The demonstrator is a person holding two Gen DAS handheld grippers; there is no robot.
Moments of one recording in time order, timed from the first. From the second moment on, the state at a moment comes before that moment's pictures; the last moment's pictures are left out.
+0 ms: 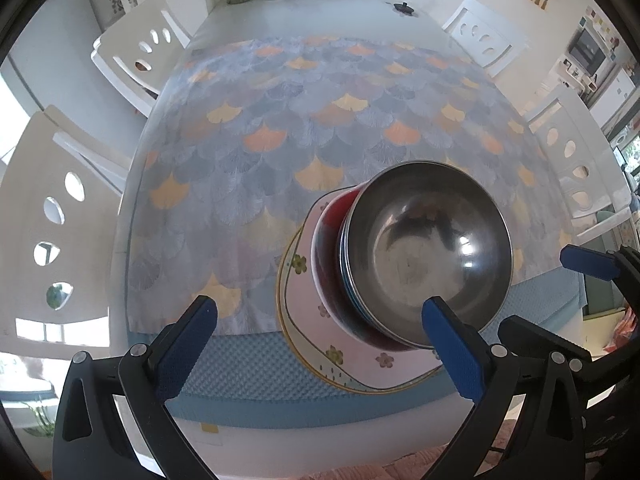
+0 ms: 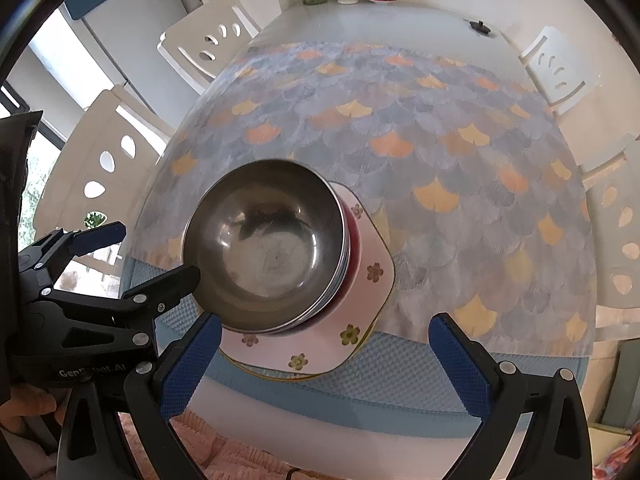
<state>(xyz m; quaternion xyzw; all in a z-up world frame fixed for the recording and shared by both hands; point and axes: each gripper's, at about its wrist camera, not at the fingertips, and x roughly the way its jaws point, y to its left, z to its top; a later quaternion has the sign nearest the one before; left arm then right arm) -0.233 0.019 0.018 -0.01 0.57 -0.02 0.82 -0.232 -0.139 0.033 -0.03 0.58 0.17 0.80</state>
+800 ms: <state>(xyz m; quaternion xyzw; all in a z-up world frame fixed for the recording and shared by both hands) -0.235 0.032 0.019 -0.03 0.56 -0.01 0.83 -0.226 -0.126 0.027 -0.03 0.59 0.19 0.79</state>
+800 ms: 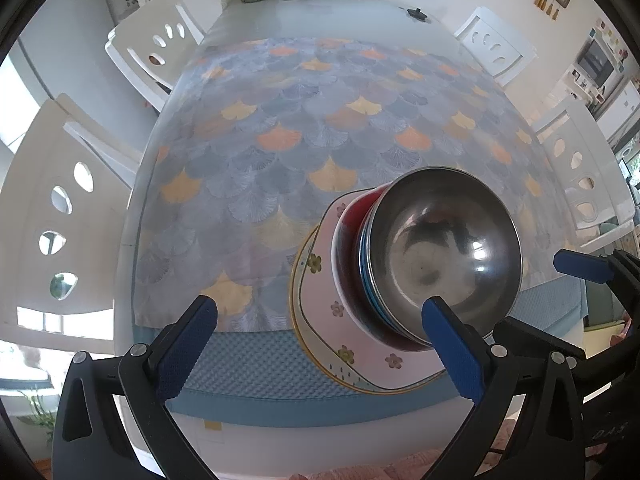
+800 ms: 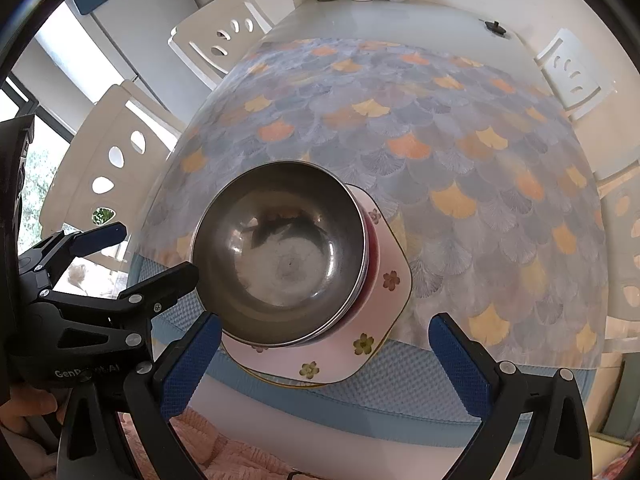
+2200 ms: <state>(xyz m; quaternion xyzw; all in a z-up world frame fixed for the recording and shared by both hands) -0.234 0.028 0.018 -0.02 0.56 -0.02 0.83 -0.229 -0.127 0.025 -0.03 0.59 0.18 0.79</state>
